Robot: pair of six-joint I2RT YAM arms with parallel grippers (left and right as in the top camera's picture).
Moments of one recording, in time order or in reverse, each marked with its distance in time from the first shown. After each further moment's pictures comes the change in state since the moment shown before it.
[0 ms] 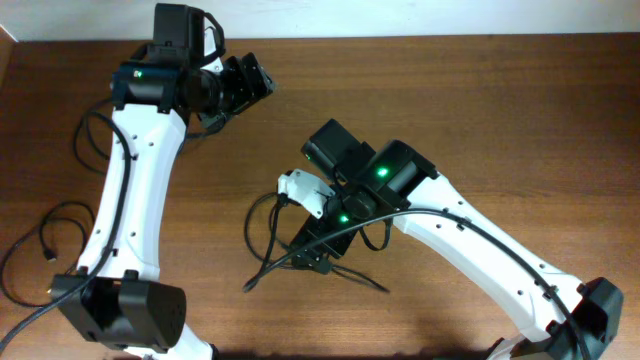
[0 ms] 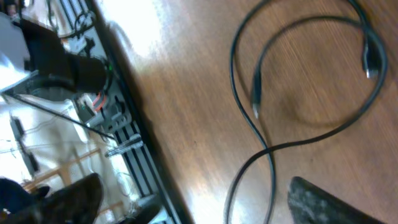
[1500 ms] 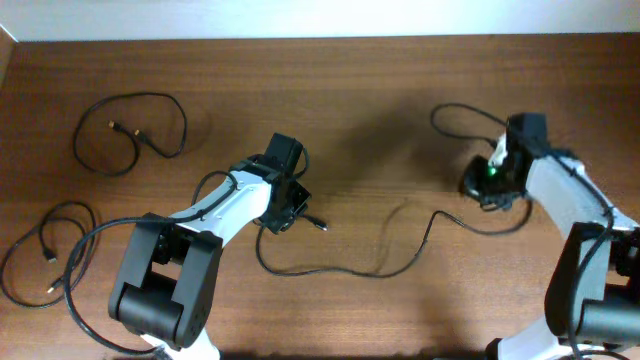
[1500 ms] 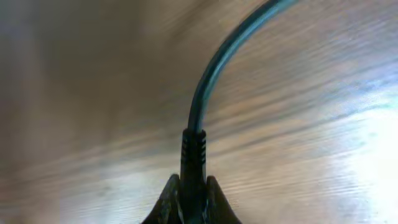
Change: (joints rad) left arm -0.283 0.064 -0.809 0.472 -0.205 -0.593; right arm -0.904 0.077 -0.519 0.551 0.163 0.562
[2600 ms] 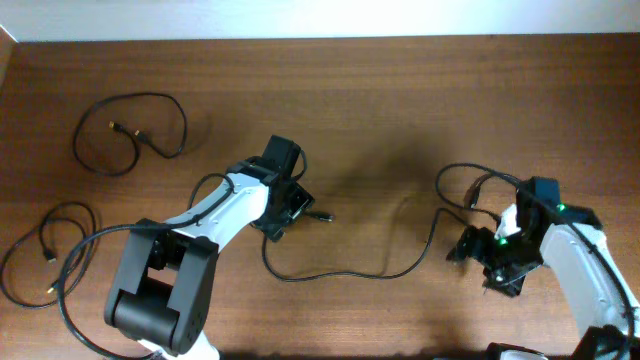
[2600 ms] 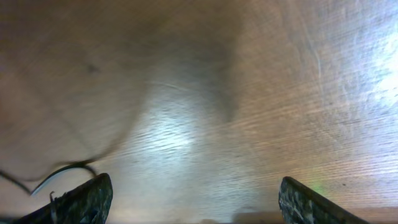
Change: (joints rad) left arm 0.001 -0.027 -0.013 -0.030 0.008 0.016; right arm -0.063 -0.391 -0.327 -0.368 -0.046 -0.051
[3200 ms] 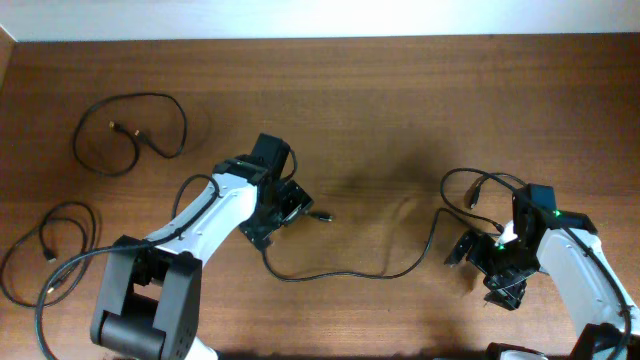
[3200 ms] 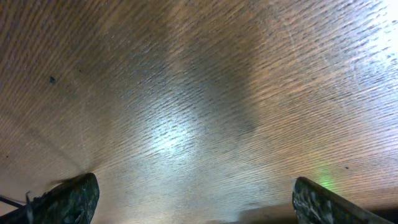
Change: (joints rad) left arm 0.038 -0.084 0.013 -0.140 0.061 0.102; right arm 0.000 0.000 -0.087 0.041 0.028 0.153
